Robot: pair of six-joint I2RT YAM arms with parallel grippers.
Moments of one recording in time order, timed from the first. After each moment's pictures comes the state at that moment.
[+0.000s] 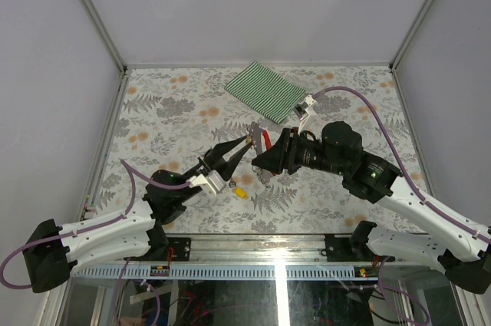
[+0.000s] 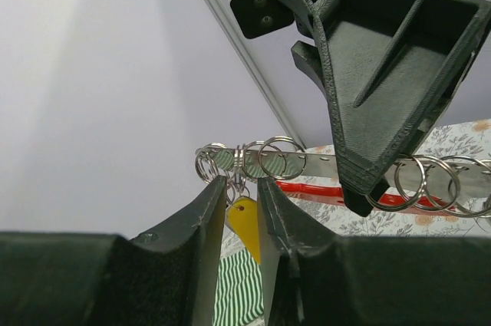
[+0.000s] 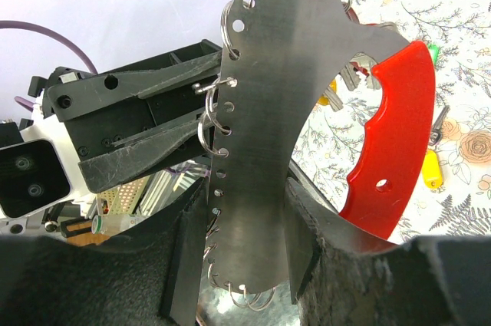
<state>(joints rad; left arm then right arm) -0.99 0.85 0.41 0.90 0.10 0.57 0.91 0.95 1.01 -0.30 -0.25 0.81</state>
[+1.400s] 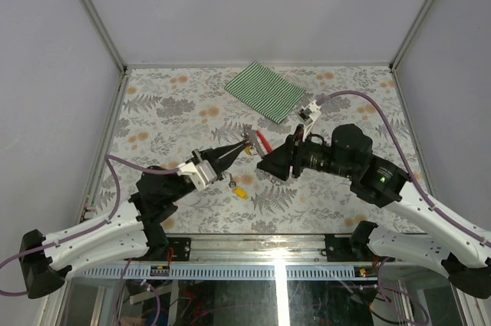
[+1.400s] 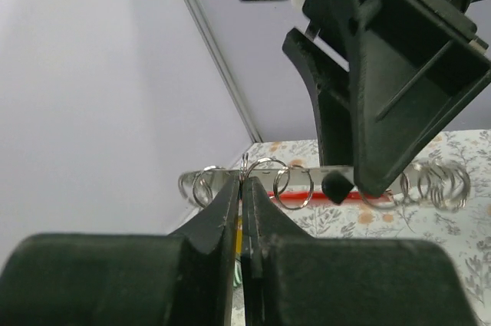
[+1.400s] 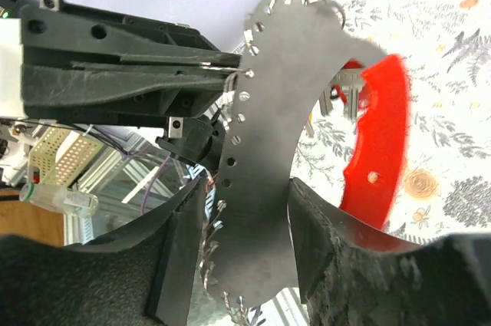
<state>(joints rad) -0.99 0.75 0.52 0.65 0.12 0.41 0.91 0.91 1.01 -0.30 -0.28 0.57</state>
